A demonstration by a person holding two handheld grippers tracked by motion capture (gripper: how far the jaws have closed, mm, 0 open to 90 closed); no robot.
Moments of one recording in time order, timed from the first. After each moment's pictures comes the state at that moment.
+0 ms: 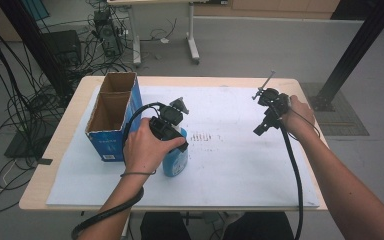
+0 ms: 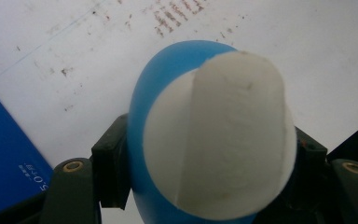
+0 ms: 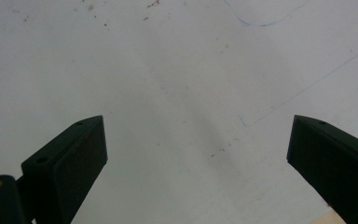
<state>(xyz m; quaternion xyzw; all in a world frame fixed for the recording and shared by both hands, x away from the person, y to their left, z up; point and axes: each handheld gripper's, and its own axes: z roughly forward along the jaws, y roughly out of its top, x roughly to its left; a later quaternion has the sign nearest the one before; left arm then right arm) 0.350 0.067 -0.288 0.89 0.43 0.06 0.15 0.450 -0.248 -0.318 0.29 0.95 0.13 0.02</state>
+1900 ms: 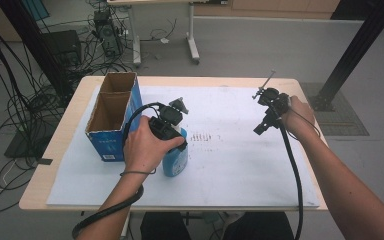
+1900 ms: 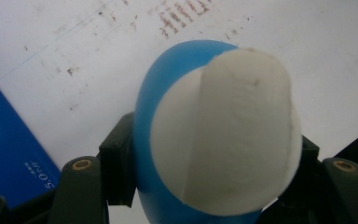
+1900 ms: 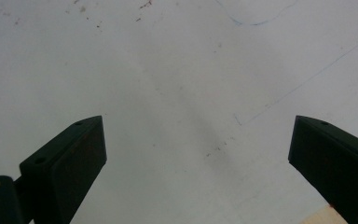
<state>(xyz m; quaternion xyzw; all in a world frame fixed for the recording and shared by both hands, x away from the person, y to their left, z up) 0.349 0.067 -0.288 0.88 0.44 0.07 0.14 0.450 -0.248 -0.317 0.31 0.94 0.13 0.03</state>
